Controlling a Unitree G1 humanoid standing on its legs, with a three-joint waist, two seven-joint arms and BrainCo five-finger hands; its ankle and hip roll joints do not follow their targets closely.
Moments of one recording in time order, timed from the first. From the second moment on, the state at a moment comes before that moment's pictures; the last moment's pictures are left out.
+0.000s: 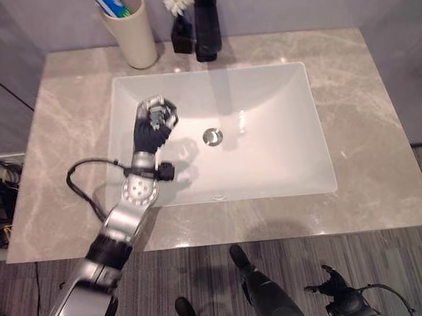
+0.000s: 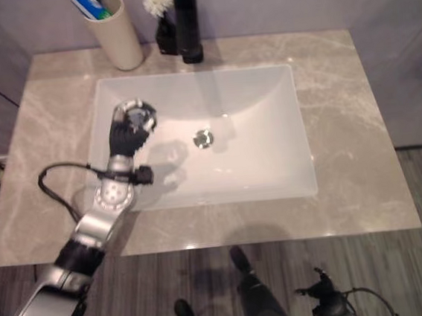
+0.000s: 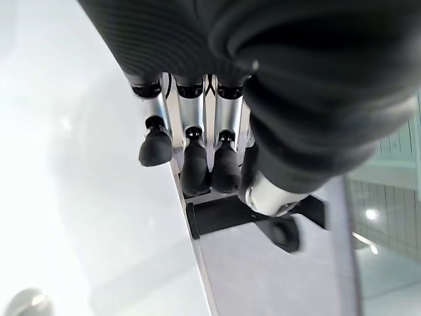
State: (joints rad) left arm -0.44 0.54 -0.37 0.11 -0.28 -0.24 0.30; right arm -0.10 -0.34 0.29 1.23 -0.09 -0.08 -0.23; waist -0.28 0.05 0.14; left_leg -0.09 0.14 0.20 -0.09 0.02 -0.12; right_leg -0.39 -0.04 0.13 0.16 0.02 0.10
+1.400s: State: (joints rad) left arm -0.13 0.48 -0.23 -0.13 -0.30 -0.27 0.15; right arm 0.04 -0.29 0.13 1.16 0.00 -0.09 -0.20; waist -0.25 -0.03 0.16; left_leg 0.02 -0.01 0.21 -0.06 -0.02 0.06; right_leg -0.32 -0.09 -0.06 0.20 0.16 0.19
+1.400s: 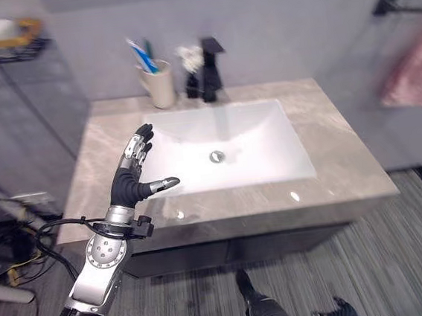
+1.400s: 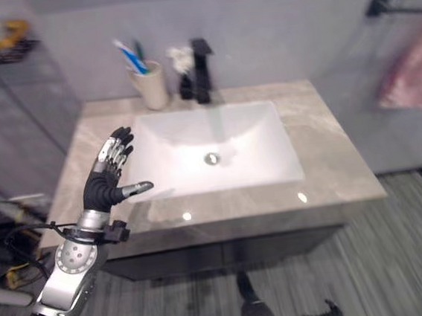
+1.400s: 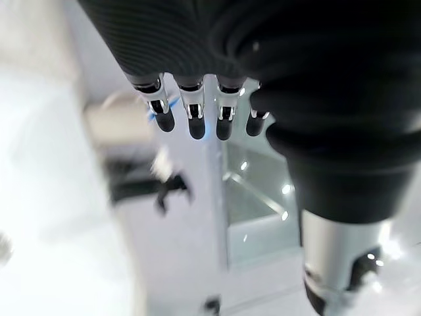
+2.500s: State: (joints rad) left arm -0.08 0.46 -0.23 -0.08 -0.31 -0.26 0.18; right arm 0.00 -0.40 0.16 1.06 0.01 -0.12 -0.26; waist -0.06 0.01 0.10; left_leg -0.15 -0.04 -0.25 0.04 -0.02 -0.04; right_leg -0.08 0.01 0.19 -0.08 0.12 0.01
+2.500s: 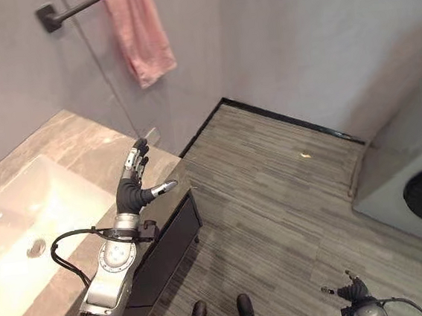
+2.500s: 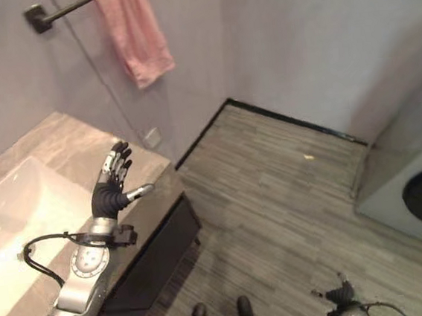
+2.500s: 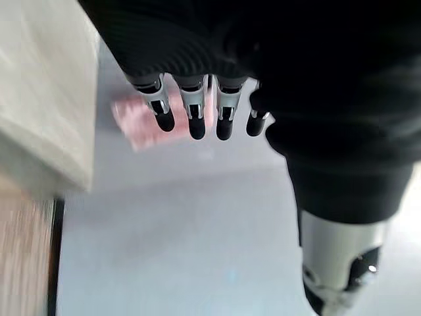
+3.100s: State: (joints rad) left arm -0.01 0.51 -0.34 -0.02 -0.33 -0.25 0.08; right arm -0.01 -0.33 0.23 0.96 -0.02 -0.15 -0.21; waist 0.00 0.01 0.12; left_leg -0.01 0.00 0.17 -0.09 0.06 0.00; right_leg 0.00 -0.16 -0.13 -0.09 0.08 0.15
